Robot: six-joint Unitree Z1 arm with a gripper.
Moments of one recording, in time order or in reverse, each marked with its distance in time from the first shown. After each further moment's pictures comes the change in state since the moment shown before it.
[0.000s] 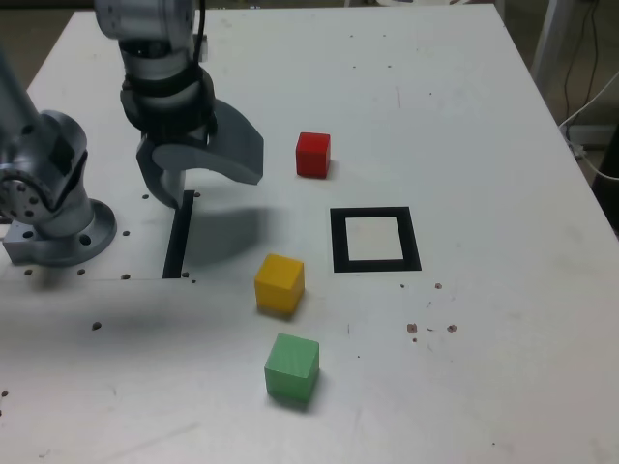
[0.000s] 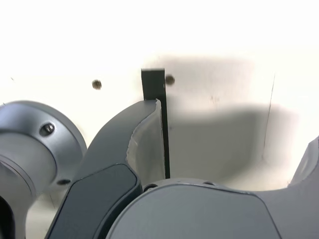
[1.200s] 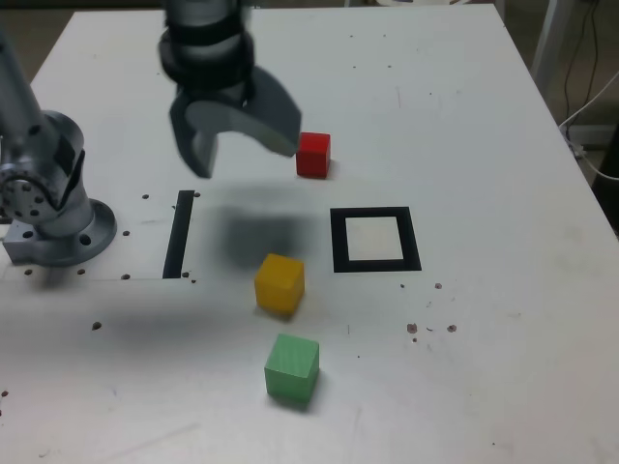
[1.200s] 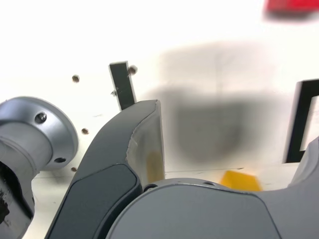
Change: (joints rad) arm 0.090 0.107 -0.319 0.210 -0.072 0.180
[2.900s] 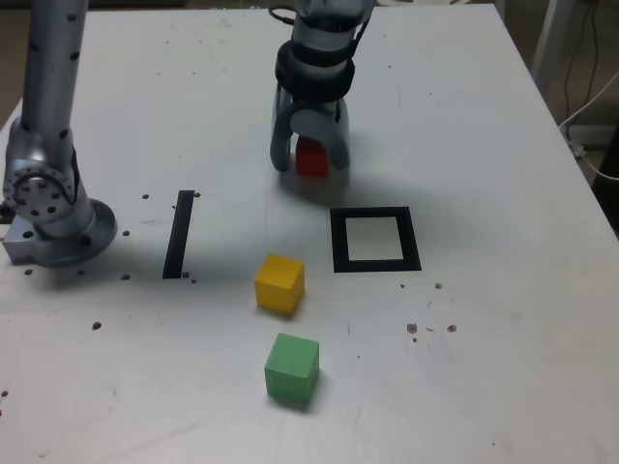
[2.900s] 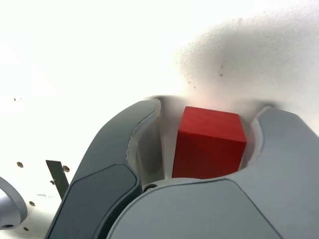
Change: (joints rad) arm 0.247 0.426 -0.207 -0.118 0.070 0.178
